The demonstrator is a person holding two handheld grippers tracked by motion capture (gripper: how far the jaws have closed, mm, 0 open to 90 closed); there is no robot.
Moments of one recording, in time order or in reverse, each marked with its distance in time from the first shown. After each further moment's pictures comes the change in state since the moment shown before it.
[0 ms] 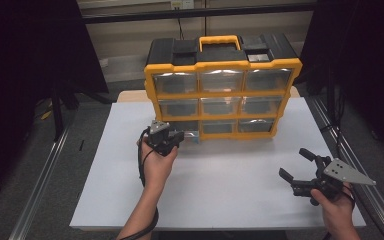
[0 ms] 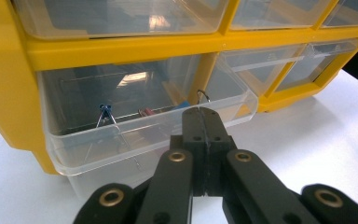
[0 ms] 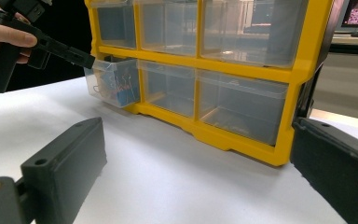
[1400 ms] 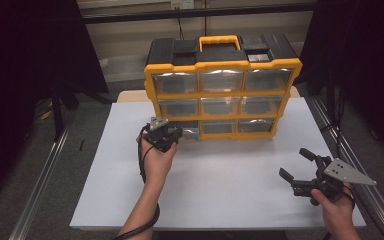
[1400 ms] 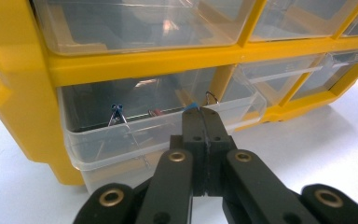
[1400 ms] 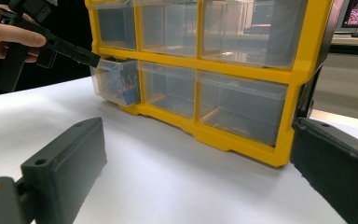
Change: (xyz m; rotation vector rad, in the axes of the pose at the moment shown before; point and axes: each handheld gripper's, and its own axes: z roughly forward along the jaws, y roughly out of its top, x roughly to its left) left arm 0.005 0.006 0.006 -0.010 0.038 -0.005; right arm 0.000 0.000 -0.001 0.000 0.001 0.001
